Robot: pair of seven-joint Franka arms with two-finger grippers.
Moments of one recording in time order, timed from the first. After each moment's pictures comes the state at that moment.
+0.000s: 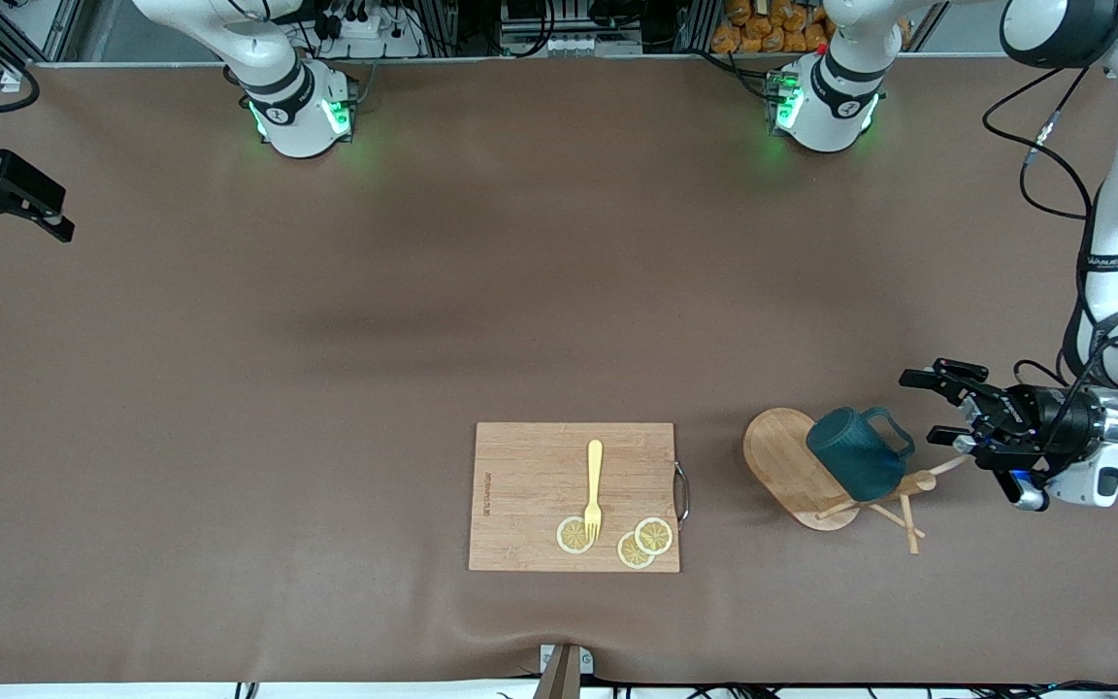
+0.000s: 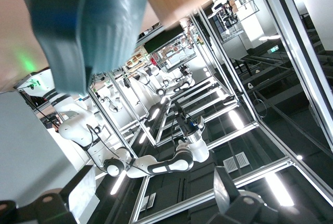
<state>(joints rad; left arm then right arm) 0.40 0.77 -0.24 -1.29 -1.30 1.32 -0.54 0.11 -0.01 -0.10 -1.43 -0.01 1.47 -0.05</state>
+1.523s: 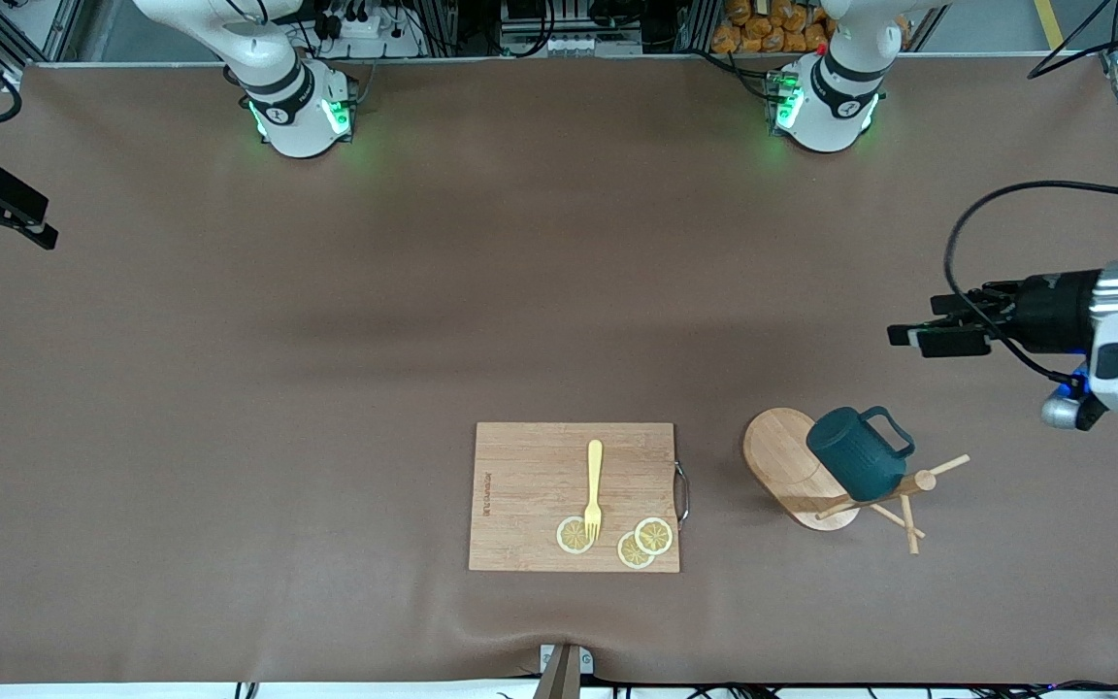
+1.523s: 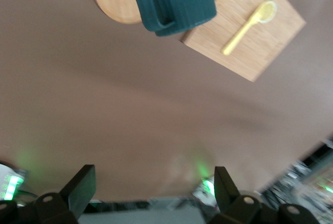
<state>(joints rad) 0.19 0.39 -0.25 -1.25 -0.43 1.37 -0.55 0.09 0.00 -0.11 -1.43 -0.02 1.48 -0.05</state>
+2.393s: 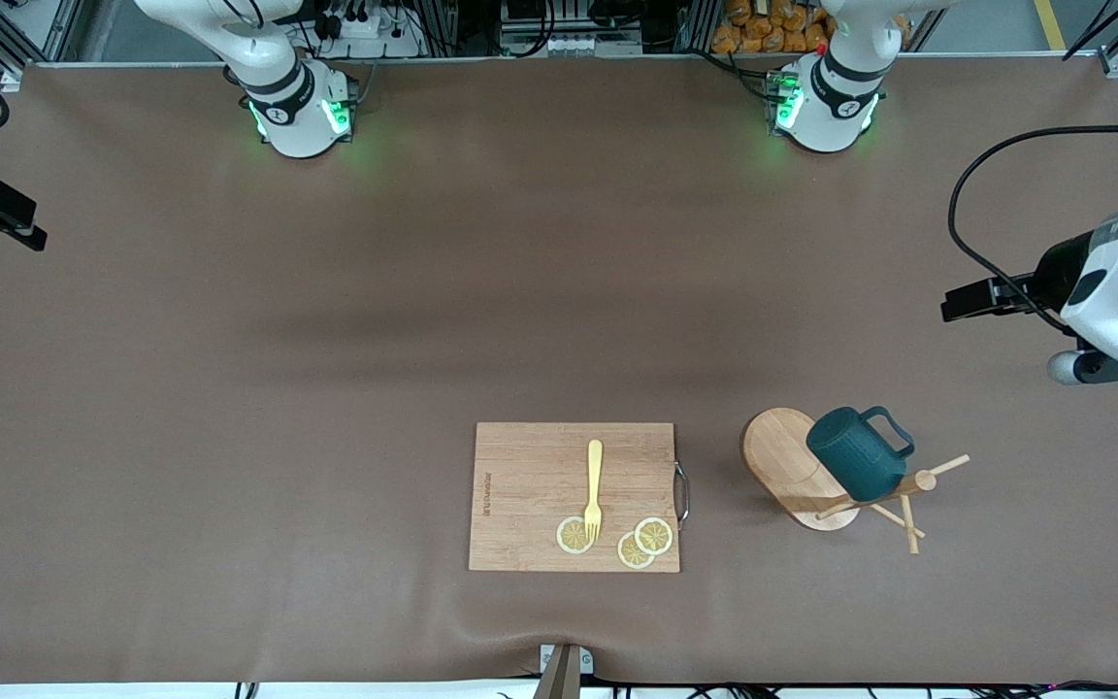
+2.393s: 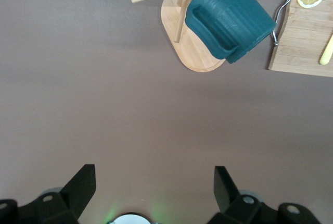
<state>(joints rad) 0.12 0.30 -0.25 -1.25 0.02 1.38 -0.22 0.04 0.01 -0.11 -1.46 -0.02 1.45 -0.14</state>
